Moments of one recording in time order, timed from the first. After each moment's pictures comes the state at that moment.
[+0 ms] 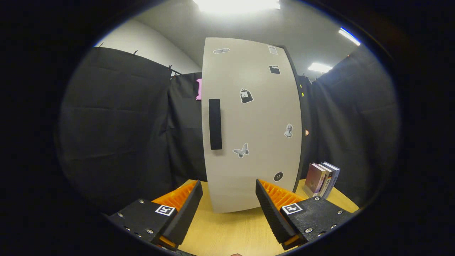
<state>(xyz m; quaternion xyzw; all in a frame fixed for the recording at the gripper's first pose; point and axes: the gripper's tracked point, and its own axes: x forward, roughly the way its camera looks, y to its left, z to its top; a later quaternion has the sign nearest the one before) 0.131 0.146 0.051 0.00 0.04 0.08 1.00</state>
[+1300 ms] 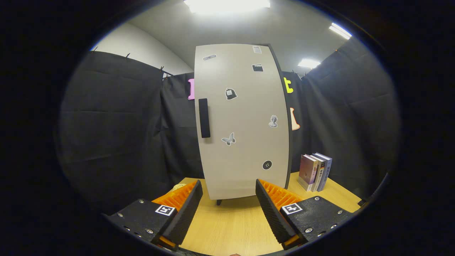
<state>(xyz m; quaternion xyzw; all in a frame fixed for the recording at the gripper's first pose) 0.094 0.117 0.033 0.02 0.04 0.06 1.00</state>
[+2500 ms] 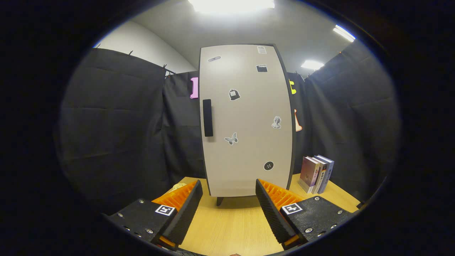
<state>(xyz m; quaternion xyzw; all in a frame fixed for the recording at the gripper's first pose) 0.098 0.119 0.035 0.02 0.04 0.07 1.00</state>
